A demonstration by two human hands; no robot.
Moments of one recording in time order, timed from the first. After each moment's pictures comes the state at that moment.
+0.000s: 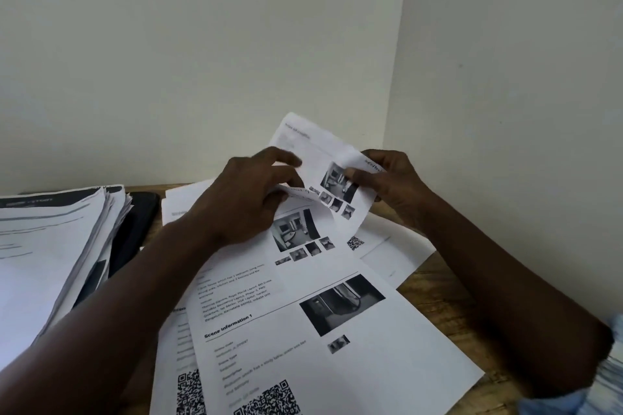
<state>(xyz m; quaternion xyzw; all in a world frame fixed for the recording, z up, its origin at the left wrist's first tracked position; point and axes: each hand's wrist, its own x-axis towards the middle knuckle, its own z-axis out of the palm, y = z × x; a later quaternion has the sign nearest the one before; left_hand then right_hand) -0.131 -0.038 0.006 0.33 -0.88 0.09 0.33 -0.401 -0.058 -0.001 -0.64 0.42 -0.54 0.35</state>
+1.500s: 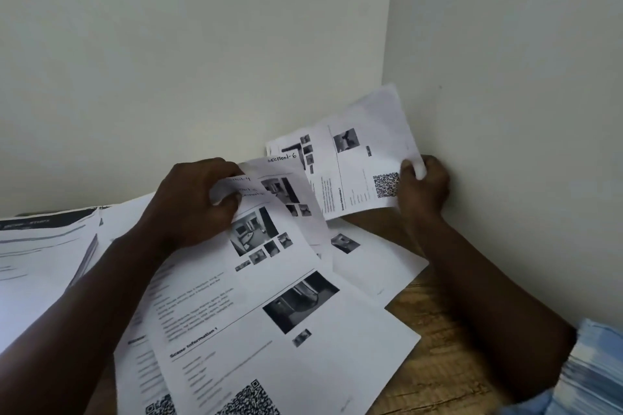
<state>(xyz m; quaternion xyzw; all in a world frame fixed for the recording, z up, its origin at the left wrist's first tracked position) -0.089 -0.038 0.017 0.38 -0.81 0.12 0.43 -0.437 -0.087 -0.011 -0.40 0.55 -0.73 0.05</state>
